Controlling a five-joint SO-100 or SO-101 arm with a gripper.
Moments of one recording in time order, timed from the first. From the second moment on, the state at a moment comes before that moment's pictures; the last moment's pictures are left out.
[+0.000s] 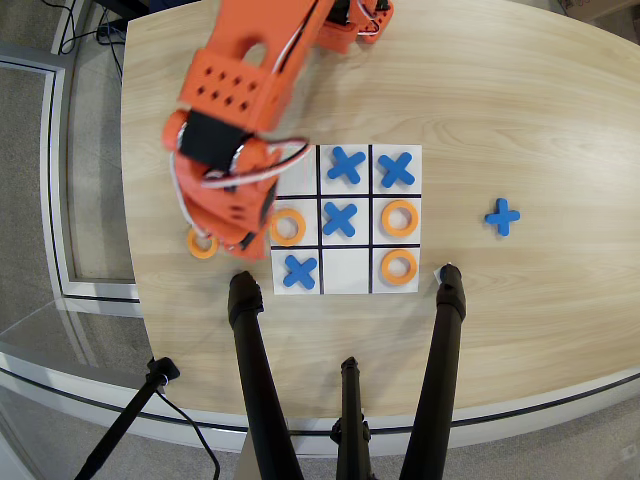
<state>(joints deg) 25.8 94.8 100.5 48.6 -77.5</state>
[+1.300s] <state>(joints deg) 33.9 55.2 68.9 57.7 -79.3</state>
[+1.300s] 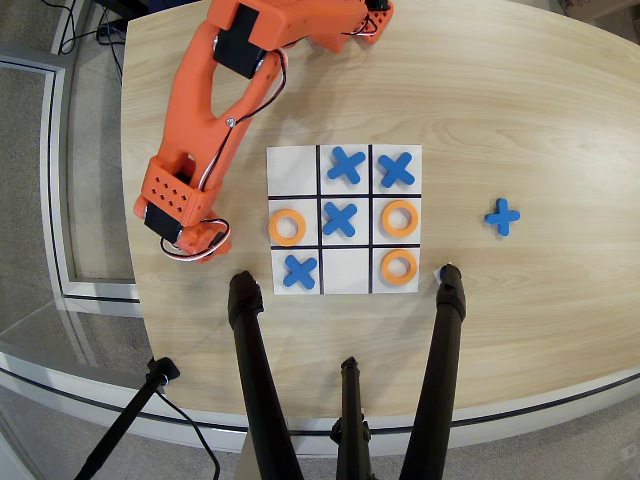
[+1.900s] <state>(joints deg) 33.8 55.2 67.4 54.3 -77.2</state>
